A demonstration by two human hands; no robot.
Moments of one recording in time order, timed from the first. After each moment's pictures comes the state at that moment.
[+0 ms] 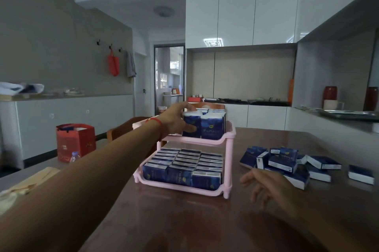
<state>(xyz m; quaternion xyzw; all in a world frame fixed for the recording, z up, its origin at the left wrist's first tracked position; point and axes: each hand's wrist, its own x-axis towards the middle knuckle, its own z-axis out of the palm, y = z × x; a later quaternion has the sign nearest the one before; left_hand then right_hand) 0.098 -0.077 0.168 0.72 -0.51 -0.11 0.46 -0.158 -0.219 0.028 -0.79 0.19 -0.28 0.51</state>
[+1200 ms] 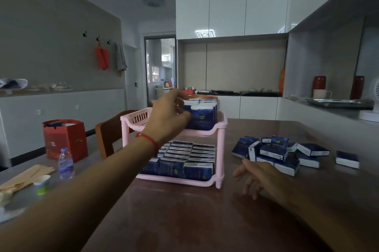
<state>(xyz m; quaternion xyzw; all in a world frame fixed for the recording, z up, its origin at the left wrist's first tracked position) 0.048 -0.060 0.149 0.70 -0.49 0.13 0.50 -0.157 -0.224 0.024 -0.82 0.21 -0.25 0.47</state>
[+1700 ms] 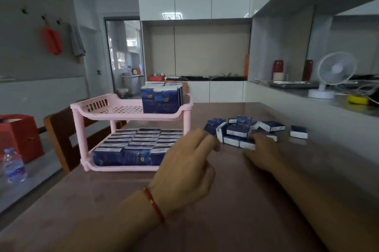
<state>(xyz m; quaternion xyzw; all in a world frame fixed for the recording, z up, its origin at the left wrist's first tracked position) -0.052 -0.059 0.048 0.56 -0.72 0.25 0.34 -0.196 -0.313 0.004 -0.82 0.50 -0.26 0.09</state>
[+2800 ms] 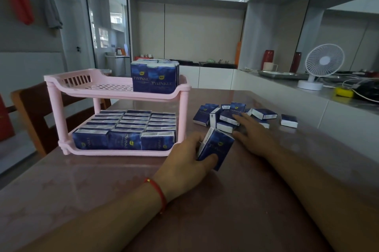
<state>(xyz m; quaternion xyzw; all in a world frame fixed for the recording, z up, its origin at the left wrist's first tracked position) -0.038 -0.100 0.001 0.63 -0.61 -0.12 0.47 -0.195 -0.343 -0.011 -0.88 0.39 -0.25 0.06</state>
